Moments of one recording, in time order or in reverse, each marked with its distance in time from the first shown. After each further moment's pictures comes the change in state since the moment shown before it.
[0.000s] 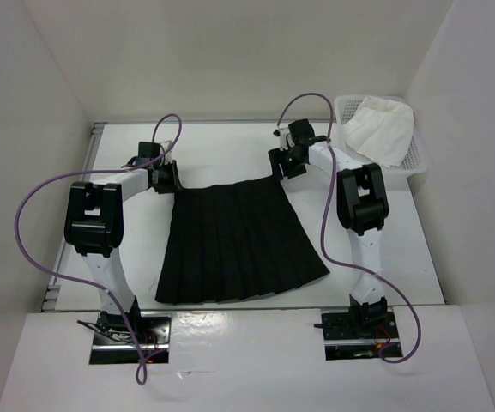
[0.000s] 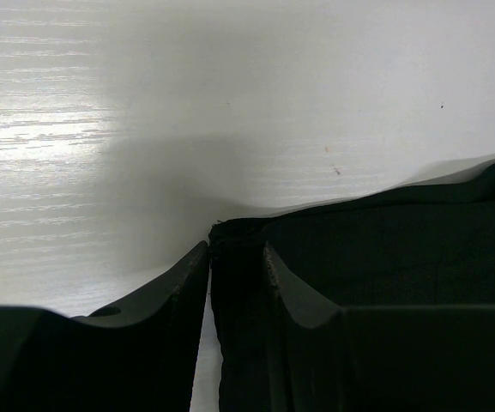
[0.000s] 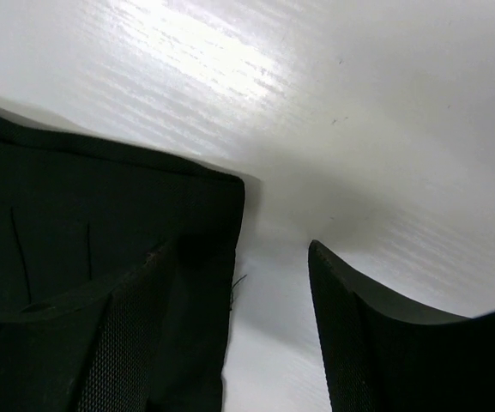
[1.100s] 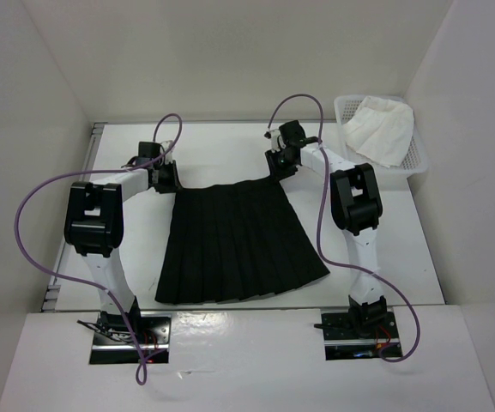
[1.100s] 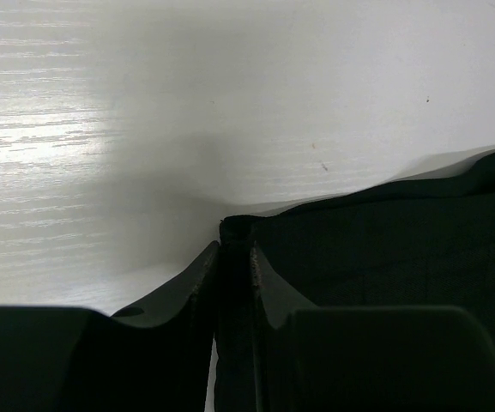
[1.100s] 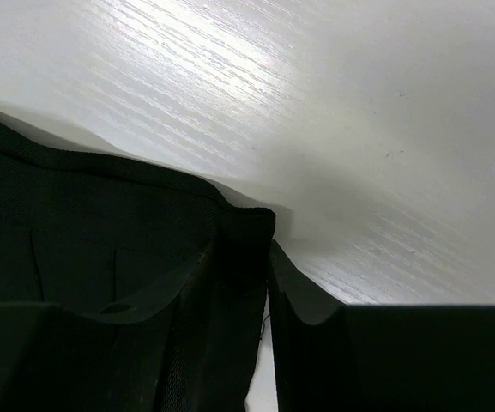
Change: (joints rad) left arm -0.003 -0.002 0.000 0.000 0.023 0.003; right arm 0.051 0.035 0.037 0.003 0.024 -0.005
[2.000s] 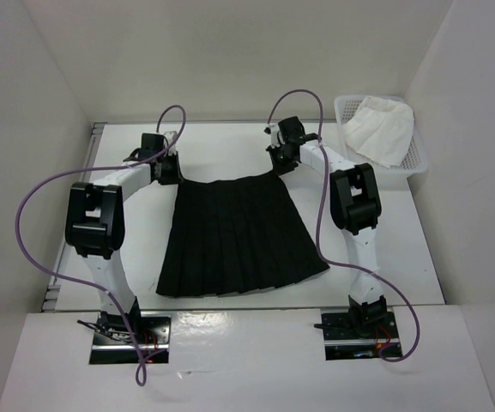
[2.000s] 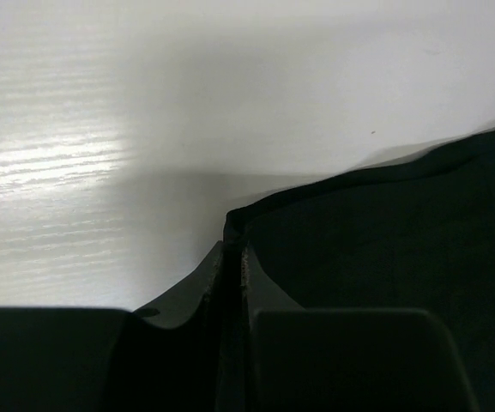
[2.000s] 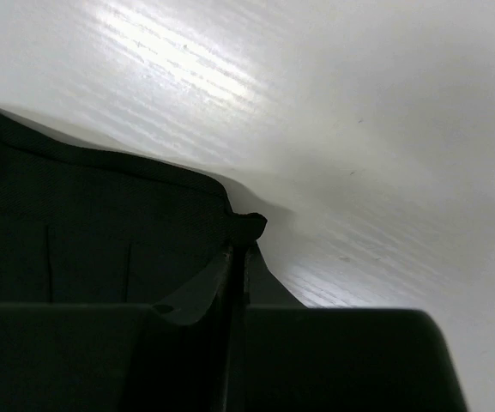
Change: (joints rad) left arm -0.026 -0.008 0.071 -0.040 -0.023 0.014; right arm 0.000 0.011 0.043 -0.009 0.046 -0.010
